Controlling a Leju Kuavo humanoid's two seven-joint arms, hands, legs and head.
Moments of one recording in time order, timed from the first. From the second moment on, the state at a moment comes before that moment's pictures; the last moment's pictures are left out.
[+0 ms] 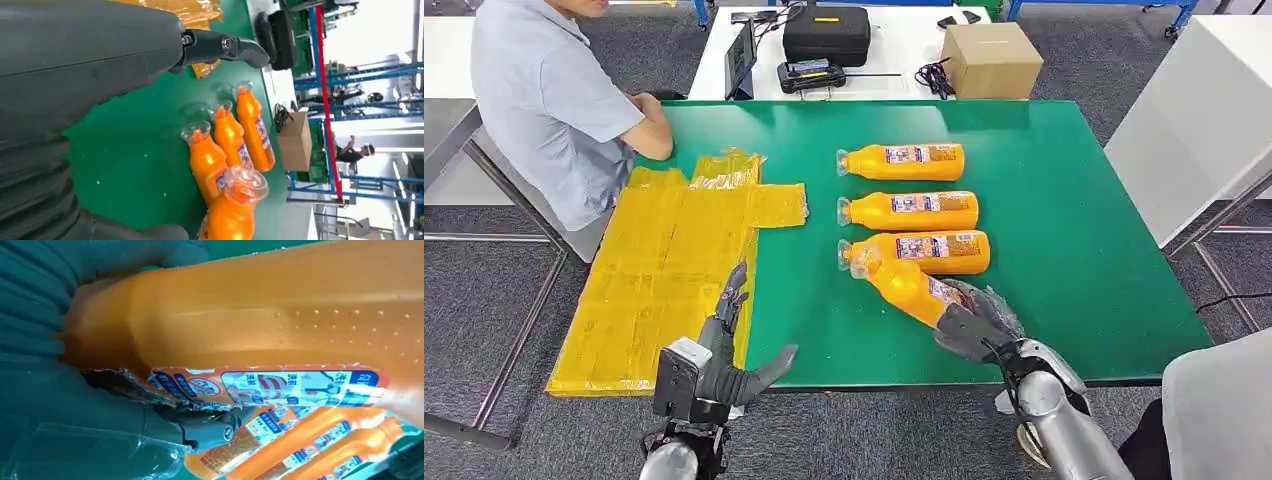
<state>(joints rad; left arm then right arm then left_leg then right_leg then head) 0.09 -0.34 -0.20 -1.50 -0.26 0.13 -0.28 -0.19 -0.16 0.23 -1.18 0.50 0.21 -0.30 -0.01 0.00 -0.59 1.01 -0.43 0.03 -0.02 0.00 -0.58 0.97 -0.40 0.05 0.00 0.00</state>
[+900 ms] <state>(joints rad) 0.05 -0.33 -0.21 -1.33 -0.04 0.01 -0.27 -0.22 -0.12 0.29 -1.24 0.38 0.24 -0.38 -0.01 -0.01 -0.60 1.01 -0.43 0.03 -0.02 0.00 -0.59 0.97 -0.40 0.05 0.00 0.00</state>
